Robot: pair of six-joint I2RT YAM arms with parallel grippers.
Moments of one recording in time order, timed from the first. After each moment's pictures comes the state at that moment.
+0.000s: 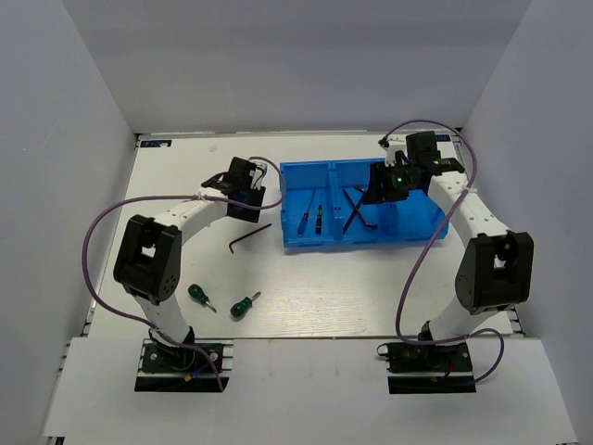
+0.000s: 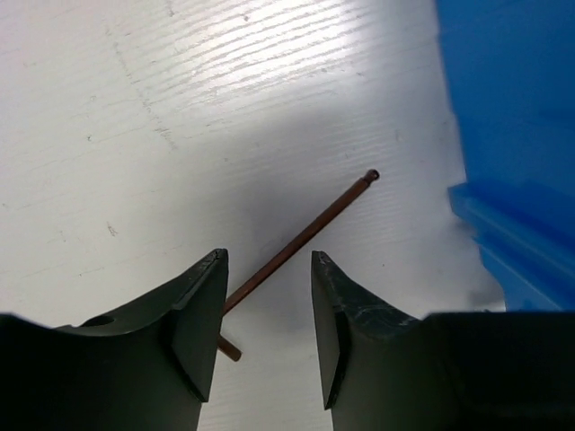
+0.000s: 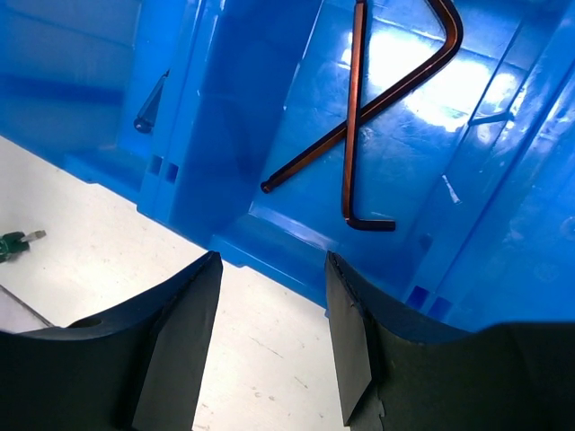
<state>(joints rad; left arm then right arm) -0.41 1.77 1.24 -0.47 -0.09 -0.09 0.18 1.62 1.36 -0.69 -0.46 -0.03</state>
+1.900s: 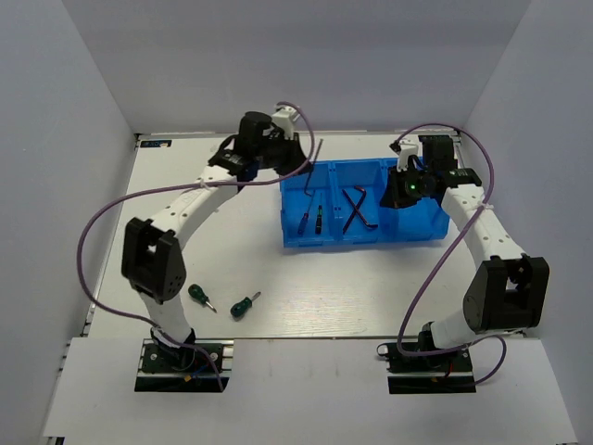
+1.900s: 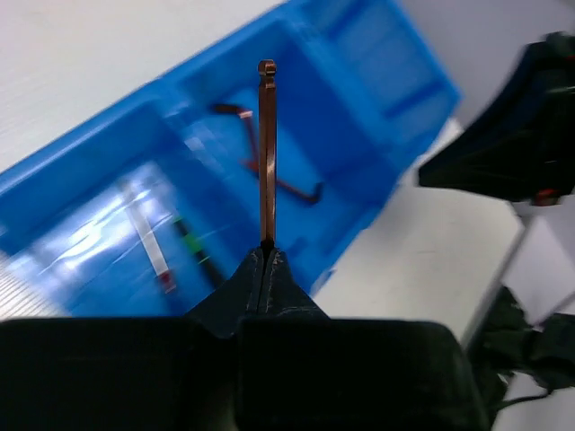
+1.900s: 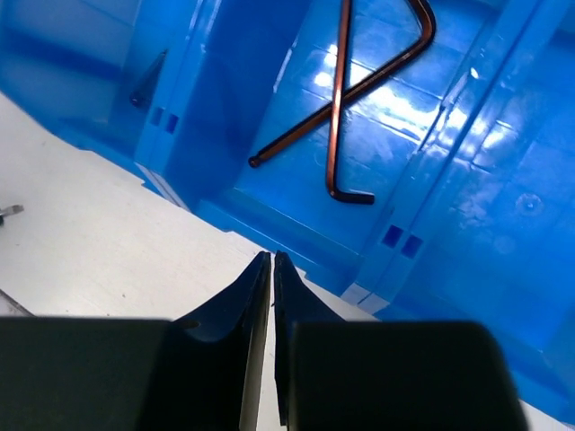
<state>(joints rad) -0.48 1.75 1.59 -0.31 0.41 -0.26 0.12 1.48 1.26 -0.69 -0.50 -0.14</state>
